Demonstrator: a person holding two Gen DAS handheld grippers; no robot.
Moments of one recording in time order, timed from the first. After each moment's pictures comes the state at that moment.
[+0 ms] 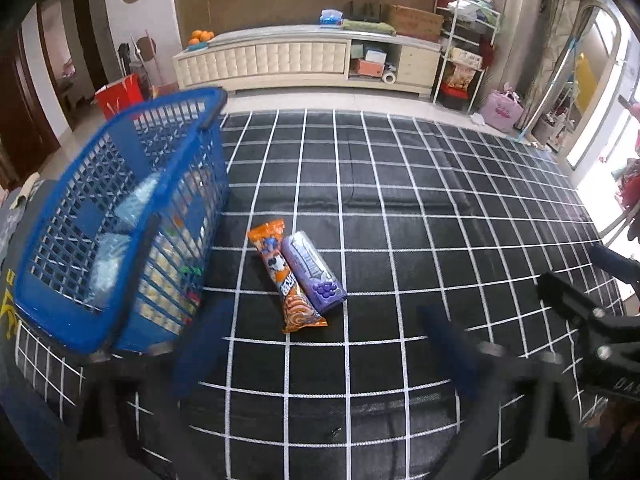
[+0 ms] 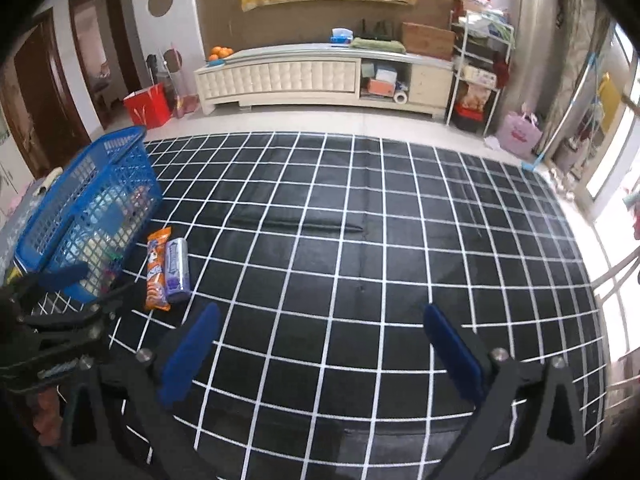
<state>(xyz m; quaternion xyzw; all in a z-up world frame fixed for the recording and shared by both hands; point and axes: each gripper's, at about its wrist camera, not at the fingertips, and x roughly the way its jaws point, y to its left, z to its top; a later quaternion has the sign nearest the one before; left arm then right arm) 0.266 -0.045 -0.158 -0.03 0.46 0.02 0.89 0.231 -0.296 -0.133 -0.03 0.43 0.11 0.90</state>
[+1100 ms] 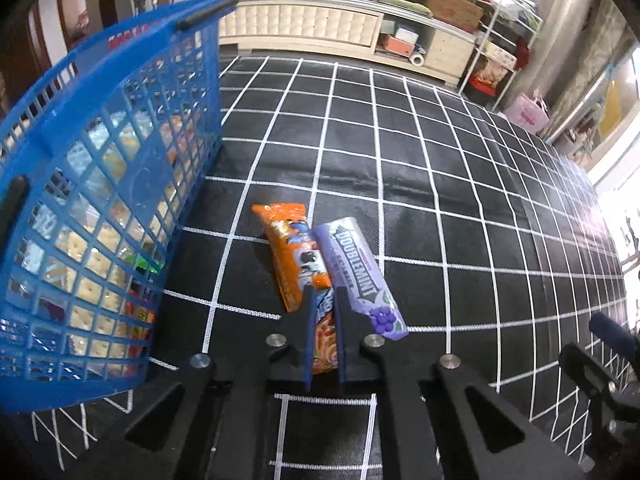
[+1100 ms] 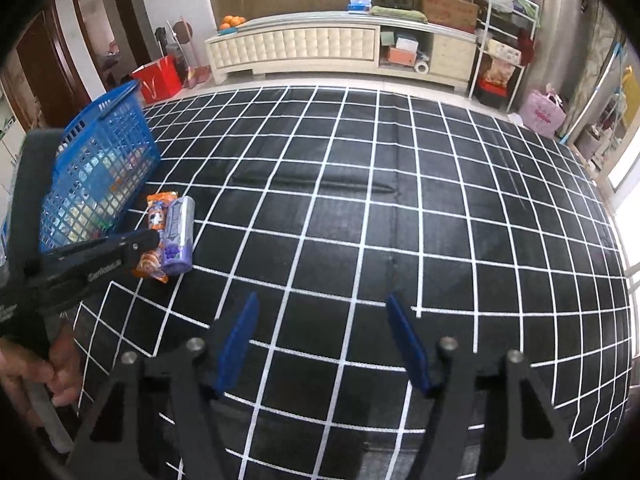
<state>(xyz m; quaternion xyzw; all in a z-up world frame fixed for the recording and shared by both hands) 0.318 -0.013 -0.213 -0.08 0.50 0.03 0.86 0.248 -0.282 -0.175 -0.04 0.48 0.14 0.87</state>
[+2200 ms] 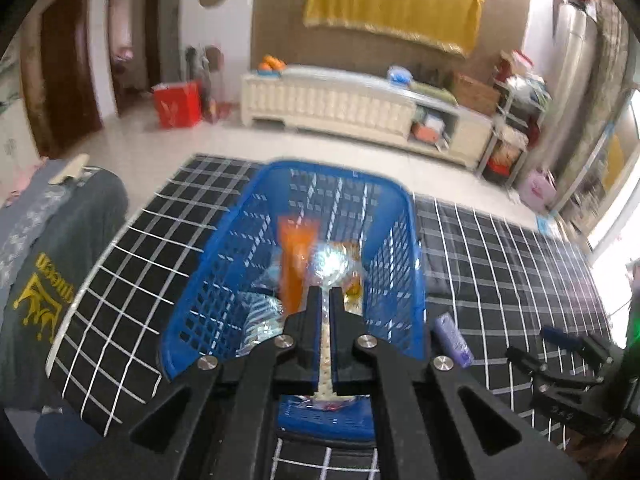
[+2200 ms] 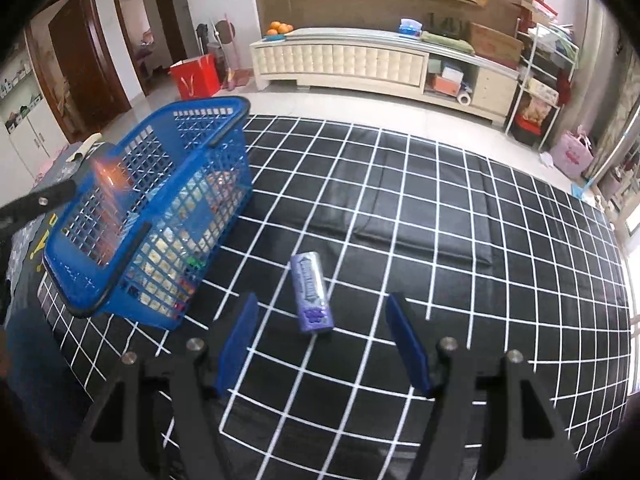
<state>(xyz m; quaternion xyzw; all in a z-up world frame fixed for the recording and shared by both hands) 0.243 0.156 -0.088 -0.10 0.39 0.07 0.91 0.242 -0.160 -0.130 -0.07 0.45 0.18 0.87</state>
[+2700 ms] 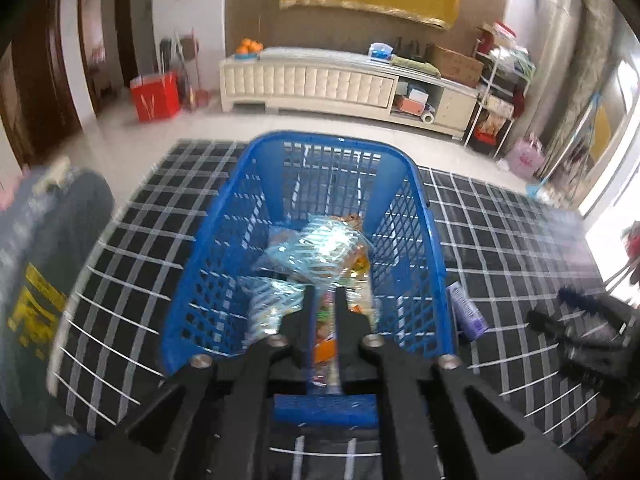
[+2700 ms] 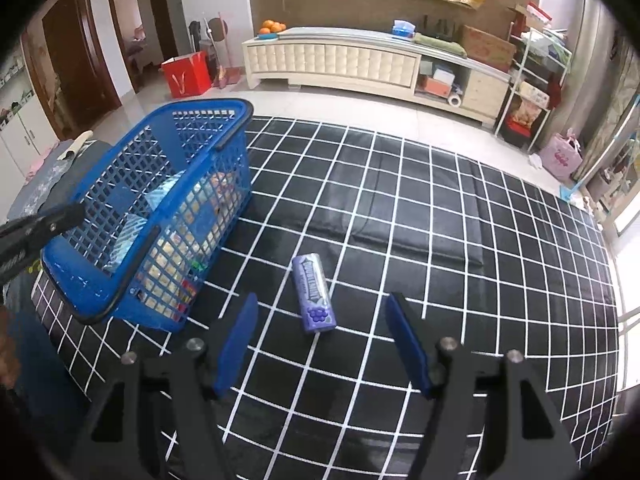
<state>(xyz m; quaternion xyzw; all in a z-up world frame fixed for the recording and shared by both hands) 0.238 0.154 -0.101 -0.05 0.41 0.05 0.91 0.237 -0.146 -0.122 -0.09 0.45 0.16 0.87</state>
